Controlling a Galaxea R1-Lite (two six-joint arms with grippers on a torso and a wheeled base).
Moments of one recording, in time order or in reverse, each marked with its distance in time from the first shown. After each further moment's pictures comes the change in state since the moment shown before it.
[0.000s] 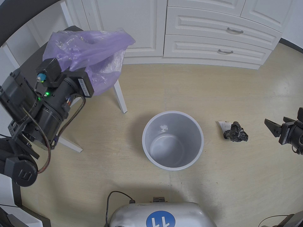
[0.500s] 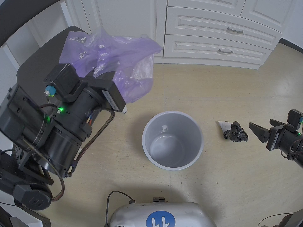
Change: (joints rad) left arm -0.246 0.042 0.043 -0.193 0.001 -0.024; right arm 0.256 0.049 0.010 -0.059 -0.113 0.087
